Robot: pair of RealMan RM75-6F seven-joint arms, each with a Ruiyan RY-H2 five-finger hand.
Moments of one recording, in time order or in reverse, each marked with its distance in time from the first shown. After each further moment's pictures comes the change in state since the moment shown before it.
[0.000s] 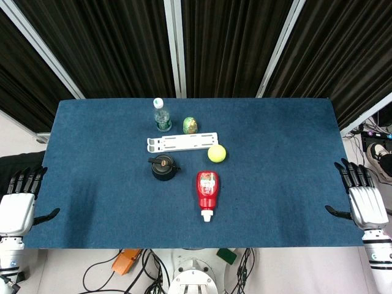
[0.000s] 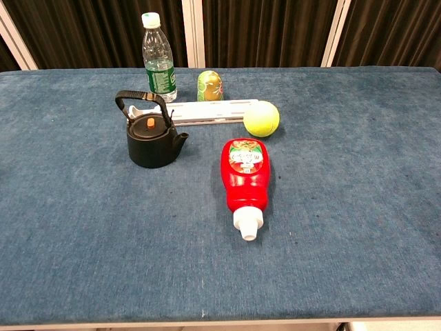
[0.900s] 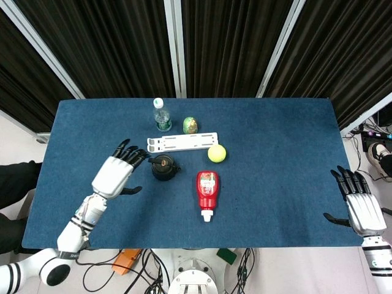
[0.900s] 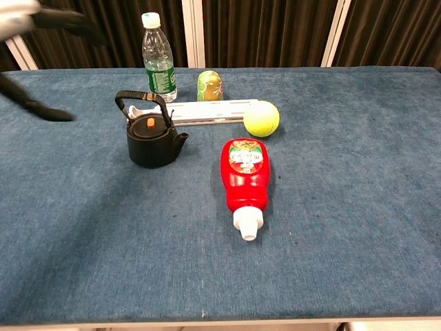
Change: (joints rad) left arm -0.435 -0.150 -0.176 -0.236 -0.060 -0.424 0.313; right arm -0.018 -0.011 -0.046 0.036 -0.042 0.003 0.043
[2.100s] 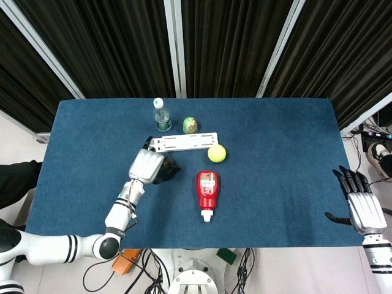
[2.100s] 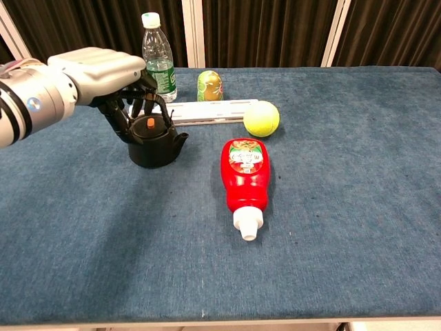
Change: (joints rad) left arm -0.318 -0.267 -0.002 0.140 -0.599 0.024 0.455; right arm 0.008 -0.007 0.008 0.024 0.029 -0.027 0.025
